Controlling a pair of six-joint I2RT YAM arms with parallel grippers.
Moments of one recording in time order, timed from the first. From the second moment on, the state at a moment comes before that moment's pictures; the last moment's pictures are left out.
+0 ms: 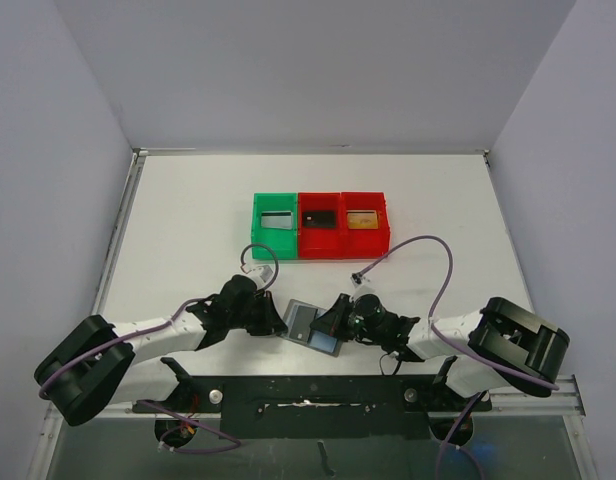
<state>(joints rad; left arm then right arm) -0.76 1.24 0.33 0.13 0.22 -0.80 0.96 1.38 0.26 0.58 -0.01 1.17</state>
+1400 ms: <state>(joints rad) -0.93 1.27 0.44 0.02 0.11 -0.75 0.86 1.48 0.24 0.68 -0.32 1.09</state>
